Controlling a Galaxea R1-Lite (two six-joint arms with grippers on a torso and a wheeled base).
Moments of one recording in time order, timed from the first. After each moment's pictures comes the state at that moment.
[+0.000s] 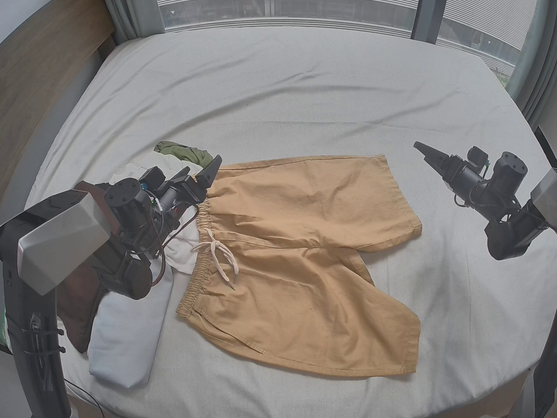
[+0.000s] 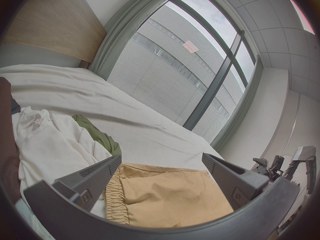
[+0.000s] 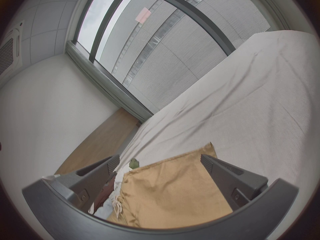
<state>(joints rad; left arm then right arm) -0.24 2.32 -1.04 -1.53 -0.14 -0.46 -0.02 2.13 -0.98 -1.36 0.64 0.66</state>
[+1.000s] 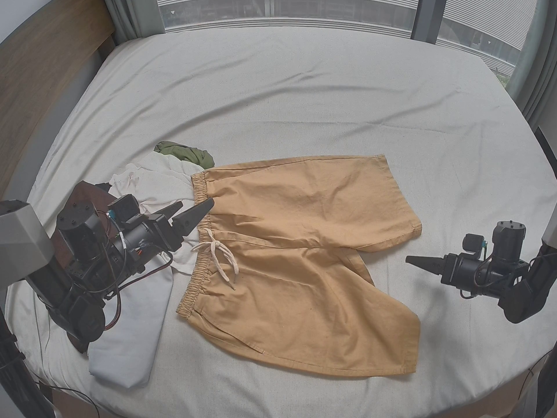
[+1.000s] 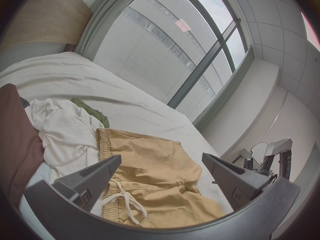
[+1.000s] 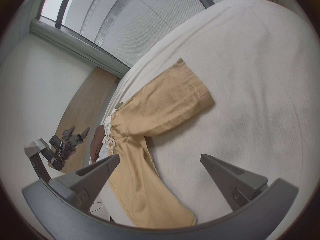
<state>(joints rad) -0.24 1.98 -0.52 -1.55 -0.38 -0.43 0.02 2.00 -0.41 -1.18 0.64 0.41</state>
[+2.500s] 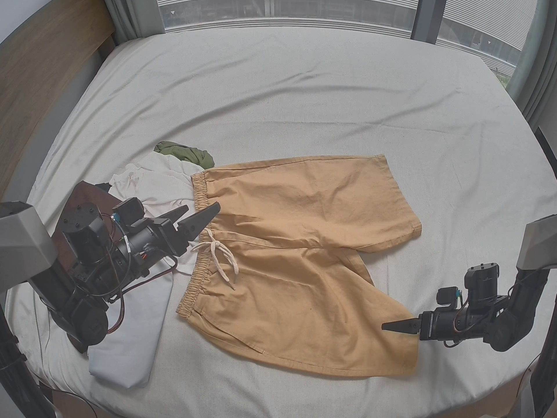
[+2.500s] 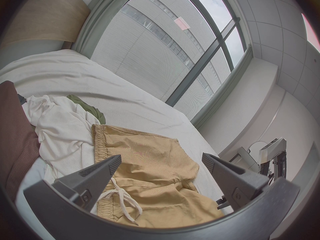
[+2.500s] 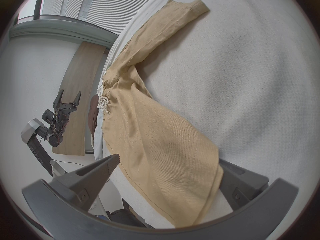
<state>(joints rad) -0.26 2.00 -0.51 -1.55 -0.38 -0.43 0.15 2.14 -0.26 -1.13 0.64 0.35</state>
